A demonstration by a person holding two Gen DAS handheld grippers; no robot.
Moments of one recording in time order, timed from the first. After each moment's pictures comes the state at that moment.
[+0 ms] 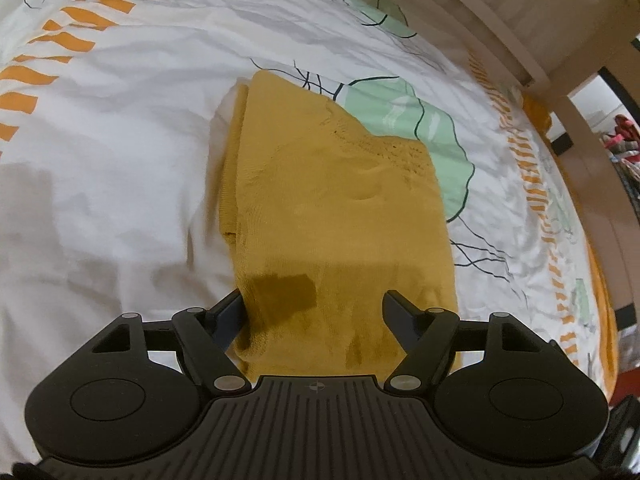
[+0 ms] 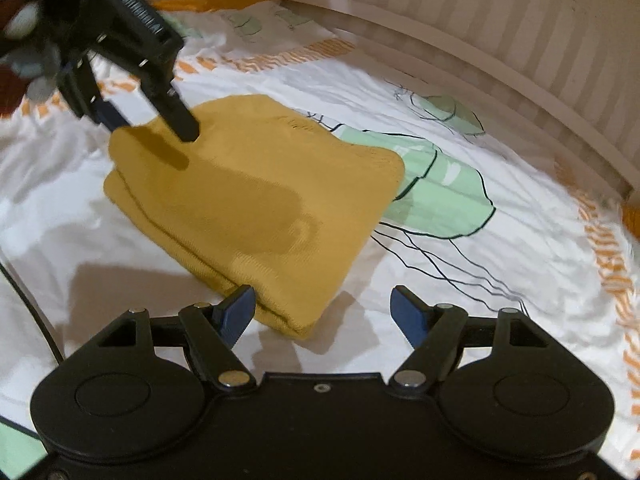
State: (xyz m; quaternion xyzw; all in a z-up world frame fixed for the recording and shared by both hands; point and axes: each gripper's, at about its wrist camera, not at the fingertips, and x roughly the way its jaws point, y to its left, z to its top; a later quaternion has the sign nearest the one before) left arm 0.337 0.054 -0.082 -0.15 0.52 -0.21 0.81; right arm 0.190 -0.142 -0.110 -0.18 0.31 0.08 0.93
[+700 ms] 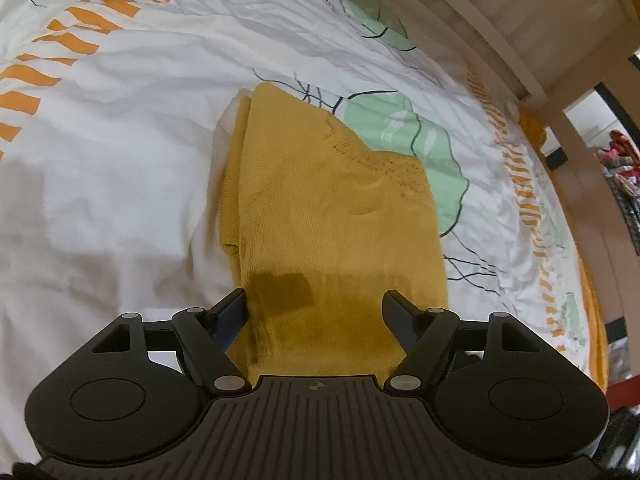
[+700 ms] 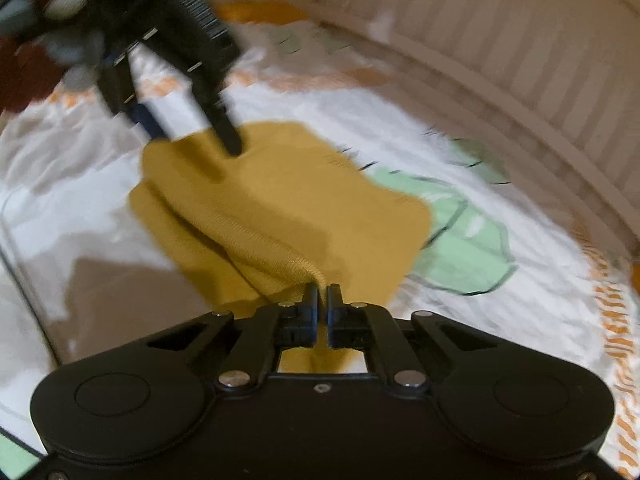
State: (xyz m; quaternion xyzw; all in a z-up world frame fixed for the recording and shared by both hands) left arm 0.337 0.061 -0.077 -0.18 0.51 -0.21 0.81; right arm 0.196 -0.133 -0.096 -0.21 0.27 0.10 0.93
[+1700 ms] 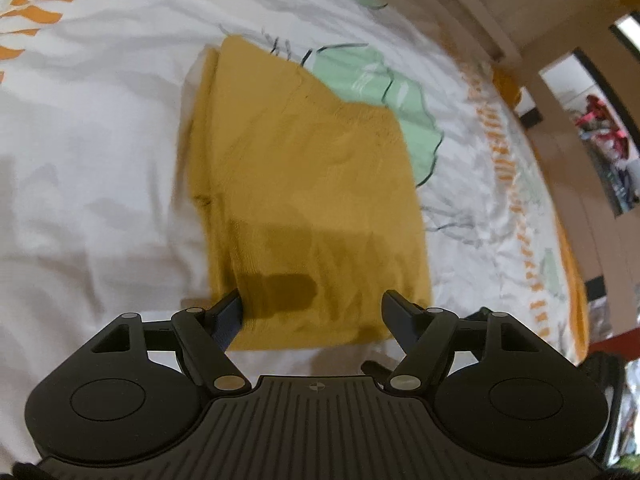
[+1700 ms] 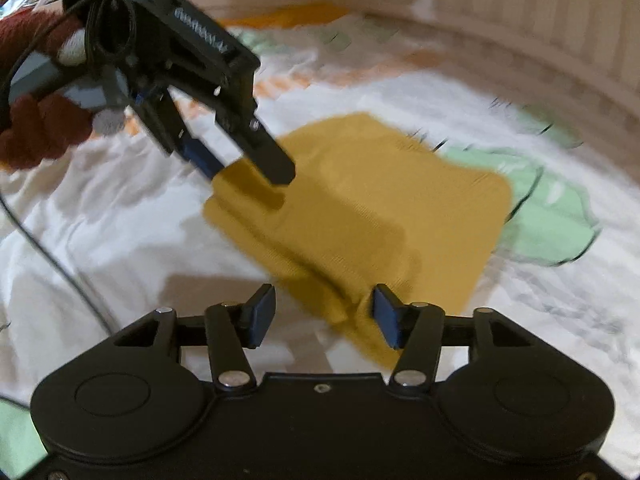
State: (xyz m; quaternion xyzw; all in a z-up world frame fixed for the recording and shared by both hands) left arm 0.331 0.060 -0.089 -0.16 0.56 -0.26 0.77; right arm 0.201 -0.128 -0.116 -0.12 0.34 0.26 0.90
